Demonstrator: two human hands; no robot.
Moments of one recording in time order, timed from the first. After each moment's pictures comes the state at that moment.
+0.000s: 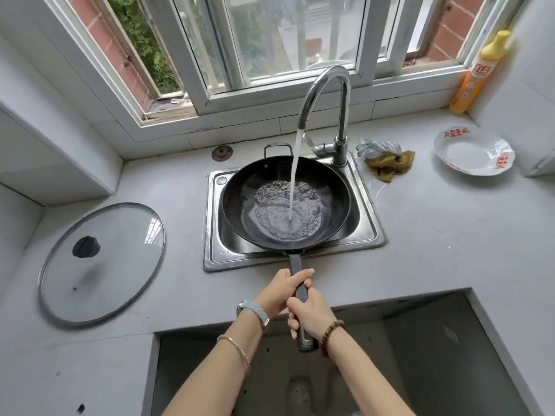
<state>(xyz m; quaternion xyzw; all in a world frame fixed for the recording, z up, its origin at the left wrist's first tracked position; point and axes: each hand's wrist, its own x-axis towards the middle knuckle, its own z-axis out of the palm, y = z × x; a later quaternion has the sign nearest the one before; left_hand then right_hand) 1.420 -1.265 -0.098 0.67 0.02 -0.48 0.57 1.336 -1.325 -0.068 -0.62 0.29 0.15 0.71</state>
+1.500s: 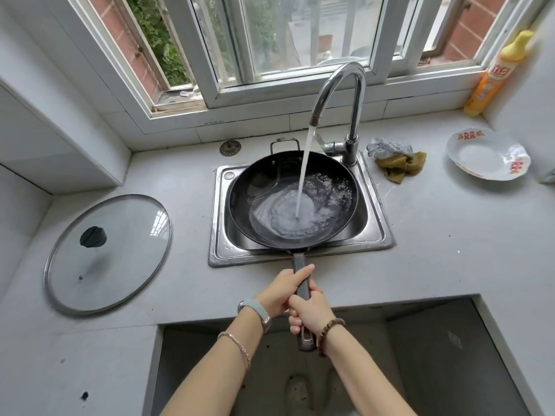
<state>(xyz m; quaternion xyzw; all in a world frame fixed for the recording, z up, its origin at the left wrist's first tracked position) 1.423 -1.259 -0.108 0.64 0.07 -0.49 0.59 1.349 -1.313 -0.088 -0.52 0.37 0.15 0.76</state>
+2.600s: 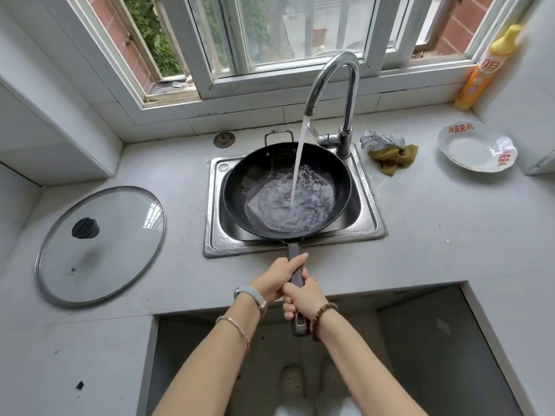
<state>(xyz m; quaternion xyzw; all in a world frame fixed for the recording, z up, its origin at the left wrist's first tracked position) 1.425 -1.259 -0.109 0.66 0.05 -0.48 0.57 1.348 -1.312 -0.084 -0.50 0.38 0.16 0.76</state>
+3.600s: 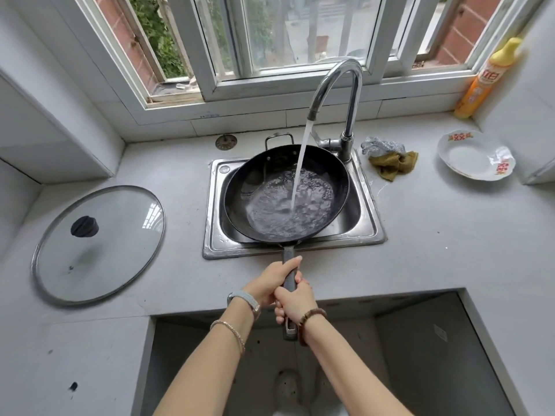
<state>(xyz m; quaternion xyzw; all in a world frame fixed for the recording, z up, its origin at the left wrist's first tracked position) 1.429 -1.250 -0.126 0.61 0.06 -0.50 0.62 1.354 -1.294 -0.086 -0.55 0.40 0.13 0.72</state>
